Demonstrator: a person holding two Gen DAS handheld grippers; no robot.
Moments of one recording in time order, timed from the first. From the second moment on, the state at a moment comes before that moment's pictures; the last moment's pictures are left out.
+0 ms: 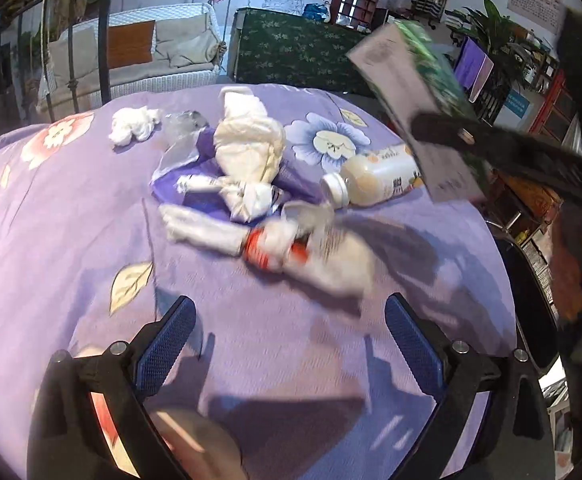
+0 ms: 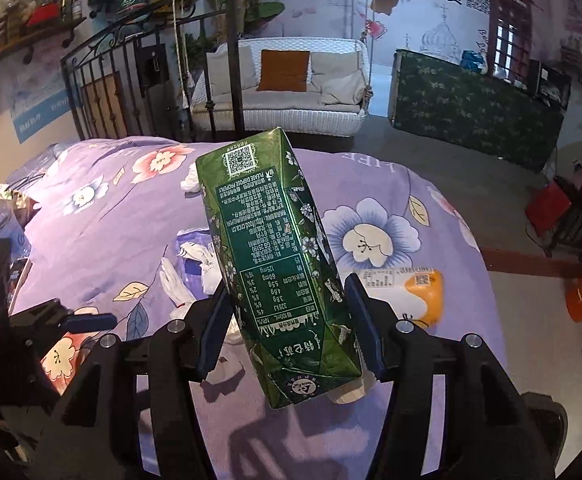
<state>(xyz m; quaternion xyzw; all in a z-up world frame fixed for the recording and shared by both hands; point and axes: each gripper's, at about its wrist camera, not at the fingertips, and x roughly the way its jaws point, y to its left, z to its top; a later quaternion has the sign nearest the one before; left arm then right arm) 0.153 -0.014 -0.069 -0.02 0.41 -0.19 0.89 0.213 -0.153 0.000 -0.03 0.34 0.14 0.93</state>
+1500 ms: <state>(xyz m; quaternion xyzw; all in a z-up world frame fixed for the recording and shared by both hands) 0.072 -0.073 -0.044 -0.03 0.36 -0.20 0.91 0.080 -0.254 -0.049 0.12 0.33 0.02 0.94</state>
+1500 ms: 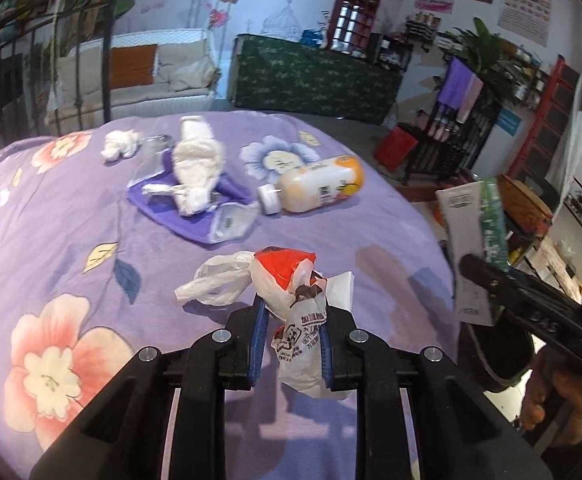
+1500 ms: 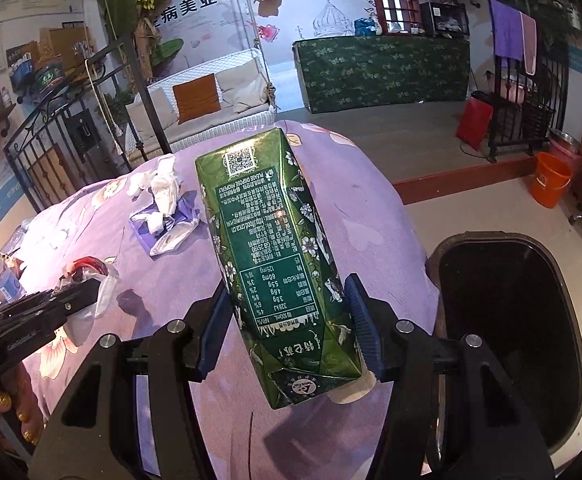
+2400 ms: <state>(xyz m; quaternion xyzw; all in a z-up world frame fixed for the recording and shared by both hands) 0.035 -0.207 -0.031 0.07 0.31 -0.37 0.87 0.057 -0.423 -0.148 0.29 0.45 -0.16 0.83</state>
